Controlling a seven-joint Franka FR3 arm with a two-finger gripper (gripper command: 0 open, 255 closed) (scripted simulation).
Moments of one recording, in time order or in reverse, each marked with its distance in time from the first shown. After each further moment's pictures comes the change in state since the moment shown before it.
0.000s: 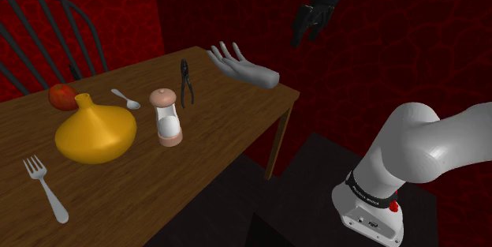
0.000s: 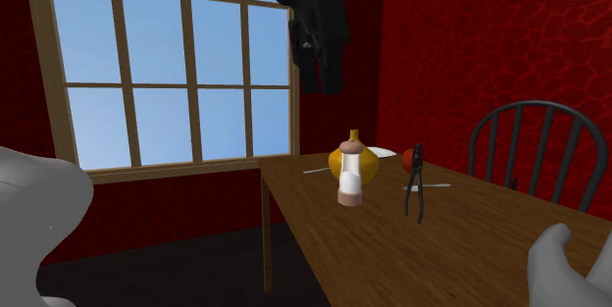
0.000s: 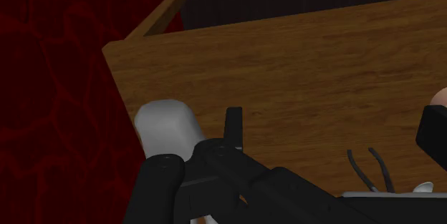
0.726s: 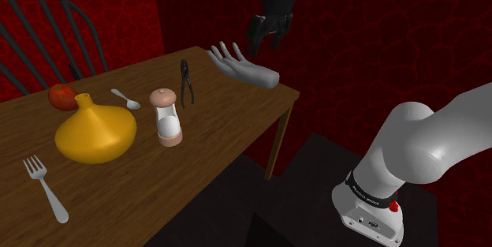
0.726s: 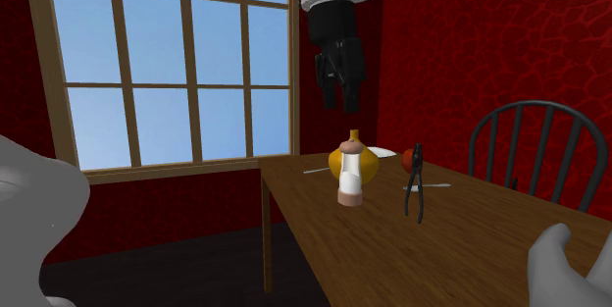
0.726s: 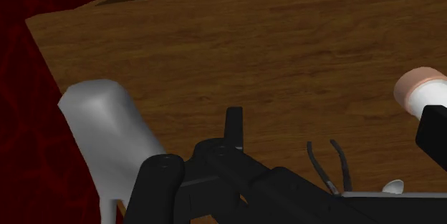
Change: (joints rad) arm 0.046 0.251 0.132 0.103 0.056 0.121 0.136
